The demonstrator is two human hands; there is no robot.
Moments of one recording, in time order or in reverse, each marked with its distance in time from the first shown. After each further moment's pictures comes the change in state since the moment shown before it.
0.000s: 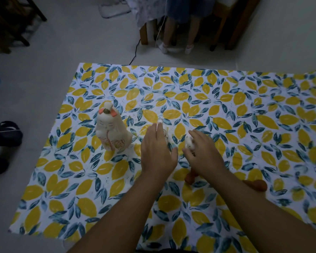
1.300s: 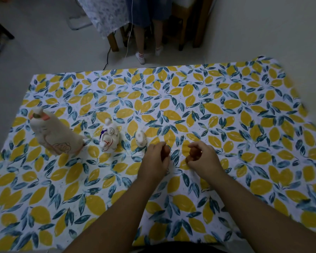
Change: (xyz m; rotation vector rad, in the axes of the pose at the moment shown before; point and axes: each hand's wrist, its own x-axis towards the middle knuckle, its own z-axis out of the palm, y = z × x) left_hand -0.043 0.099 0.107 -0.265 -0.191 0.140; right_hand -0.073 0.139 -0.071 0.381 0.040 0.346
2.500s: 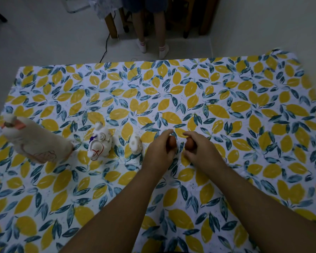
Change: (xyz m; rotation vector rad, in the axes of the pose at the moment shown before) left_hand 0.066 0.008 0.019 -0.135 0.025 0.071; right_hand 0.067 -0.003 -0.010 -0.161 -0.076 -0.301
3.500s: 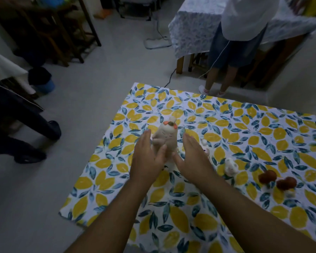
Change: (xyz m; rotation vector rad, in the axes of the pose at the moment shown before) left_hand -0.119 -0.134 -0.308 0.123 0.466 -0.232; right_hand 0.011 -0.303 0.200 -0.236 -0.125 -0.205
